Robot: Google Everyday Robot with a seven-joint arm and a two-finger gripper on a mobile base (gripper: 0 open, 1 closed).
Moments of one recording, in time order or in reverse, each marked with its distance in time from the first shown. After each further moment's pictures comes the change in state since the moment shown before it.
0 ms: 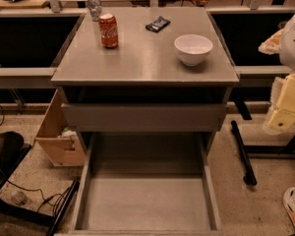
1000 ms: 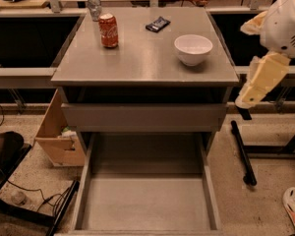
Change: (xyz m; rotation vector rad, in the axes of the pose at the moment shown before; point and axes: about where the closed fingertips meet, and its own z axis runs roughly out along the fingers) arm -0.038 -0.047 0.010 0.084 -0.176 -0.022
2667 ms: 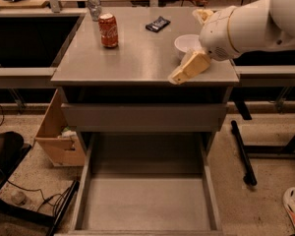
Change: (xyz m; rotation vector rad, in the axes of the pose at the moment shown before) arm -0.109 -0.069 0.086 0.235 -0.468 0.012
